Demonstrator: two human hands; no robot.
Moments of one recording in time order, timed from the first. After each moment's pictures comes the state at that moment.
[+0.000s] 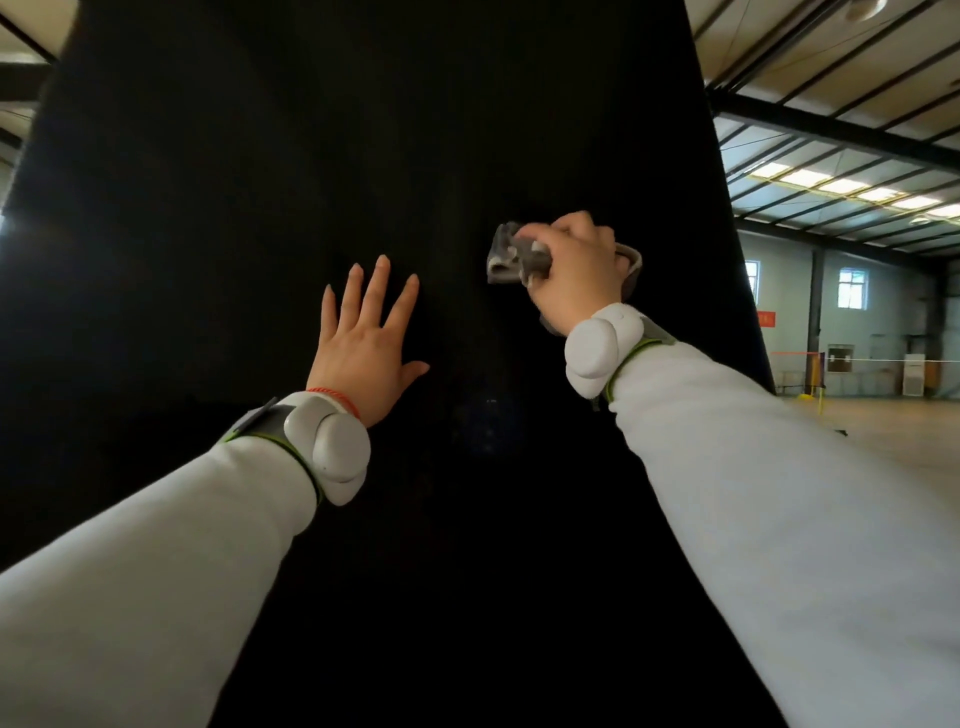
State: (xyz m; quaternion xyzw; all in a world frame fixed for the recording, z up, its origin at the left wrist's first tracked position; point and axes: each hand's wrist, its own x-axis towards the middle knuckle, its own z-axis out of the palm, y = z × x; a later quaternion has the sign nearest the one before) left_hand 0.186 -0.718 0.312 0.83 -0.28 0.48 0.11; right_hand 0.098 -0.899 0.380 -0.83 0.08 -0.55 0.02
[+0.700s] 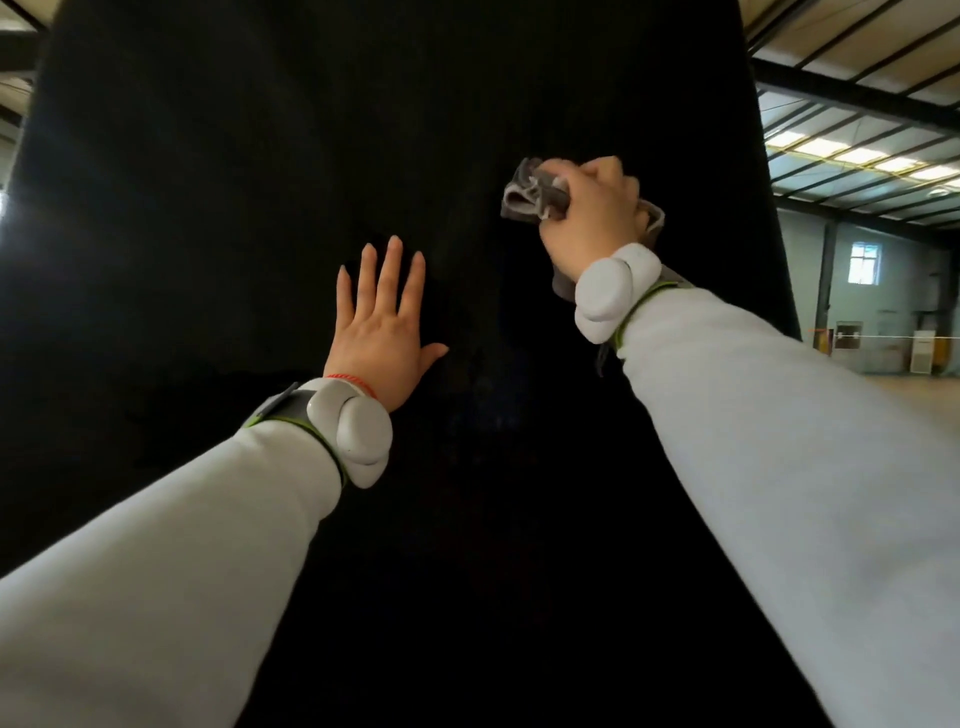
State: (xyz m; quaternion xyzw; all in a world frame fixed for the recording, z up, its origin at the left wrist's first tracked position) left_hand 0.196 -0.715 0.297 0.83 -0.27 0.48 0.11; right_hand 0.105 -0.880 0.396 -0.82 0.13 -0.55 0.04
